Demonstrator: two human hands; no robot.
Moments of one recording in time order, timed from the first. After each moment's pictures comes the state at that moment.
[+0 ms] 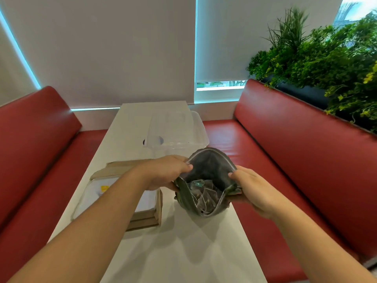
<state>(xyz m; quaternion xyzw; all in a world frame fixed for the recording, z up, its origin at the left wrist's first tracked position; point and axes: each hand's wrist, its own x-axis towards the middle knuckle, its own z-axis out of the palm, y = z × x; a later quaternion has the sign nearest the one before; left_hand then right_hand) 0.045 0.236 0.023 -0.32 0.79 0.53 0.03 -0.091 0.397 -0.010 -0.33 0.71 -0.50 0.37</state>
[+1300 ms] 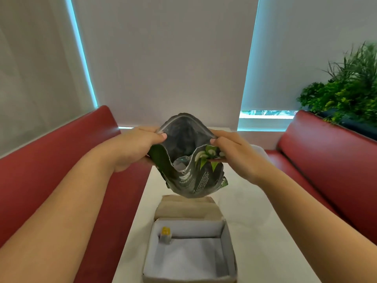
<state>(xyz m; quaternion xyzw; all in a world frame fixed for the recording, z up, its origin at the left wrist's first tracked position) 0.204 0.013 0.122 -0.37 0.76 0.49 -0.24 0.027 0.145 0.114 -0.60 0.63 -0.46 0.18</state>
